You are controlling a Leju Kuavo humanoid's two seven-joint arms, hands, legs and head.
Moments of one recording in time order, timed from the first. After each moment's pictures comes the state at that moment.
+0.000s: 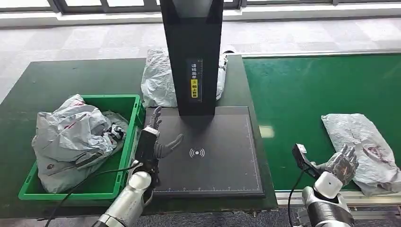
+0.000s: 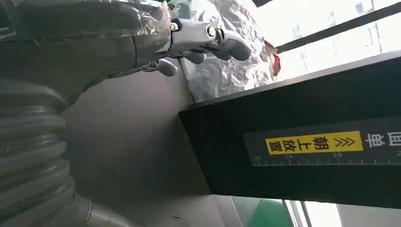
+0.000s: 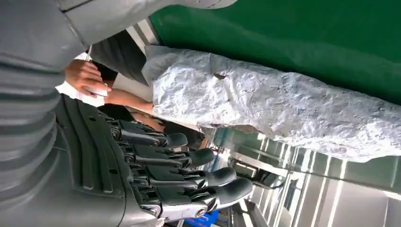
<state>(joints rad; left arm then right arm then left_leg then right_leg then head) -0.34 -0.20 -0.31 -0.93 -0.07 0.30 -0.36 -0.37 -0.11 -0.20 -0.63 1.55 -0.36 0.56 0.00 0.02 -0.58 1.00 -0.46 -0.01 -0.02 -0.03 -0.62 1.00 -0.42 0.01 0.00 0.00</state>
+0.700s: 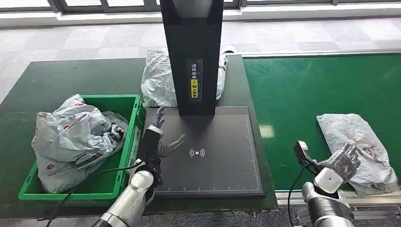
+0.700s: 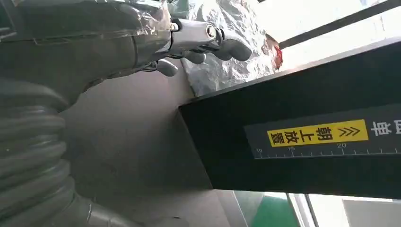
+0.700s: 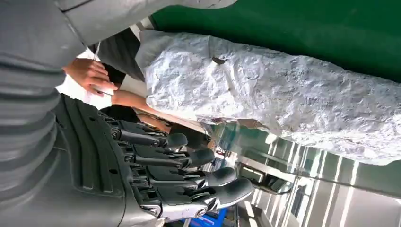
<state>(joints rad) -0.35 -0.21 -0.32 -0.91 -0.09 0.30 -0.34 -0.40 -0.11 -0.20 -0.62 1.55 -0.31 0.59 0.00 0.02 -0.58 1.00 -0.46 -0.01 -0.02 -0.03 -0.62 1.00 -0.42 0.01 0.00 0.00</state>
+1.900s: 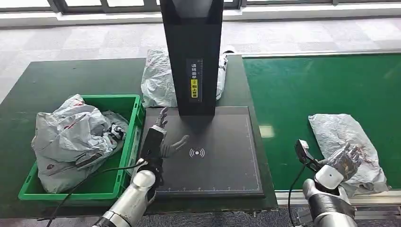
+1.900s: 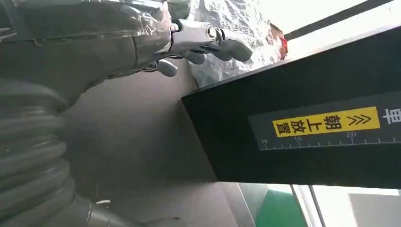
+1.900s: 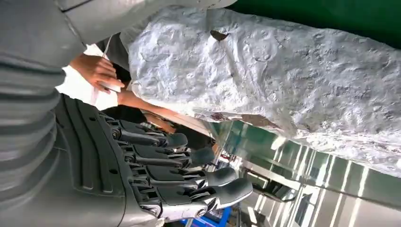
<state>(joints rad) -0.37 -0.22 -0.32 -0.87 -0.09 0.28 -0.34 -0.43 -0.11 -0.20 -0.60 1.55 -0.26 0.62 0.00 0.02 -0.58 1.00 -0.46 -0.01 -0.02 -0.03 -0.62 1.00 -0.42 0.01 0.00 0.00</state>
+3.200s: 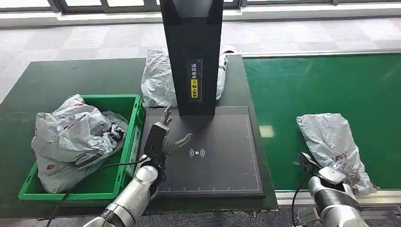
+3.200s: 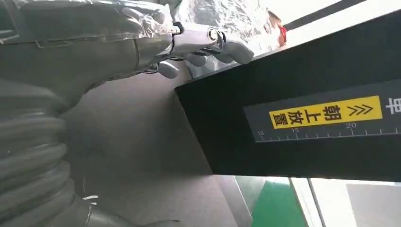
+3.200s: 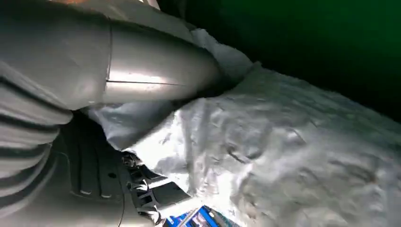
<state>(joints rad) -0.44 -0.24 -0.31 -0.75 -0.06 0.24 -0.39 -0.52 -0.16 -0.21 -0.41 1.55 -0.01 0.66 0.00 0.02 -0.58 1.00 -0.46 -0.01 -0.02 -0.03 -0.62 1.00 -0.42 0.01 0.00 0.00</state>
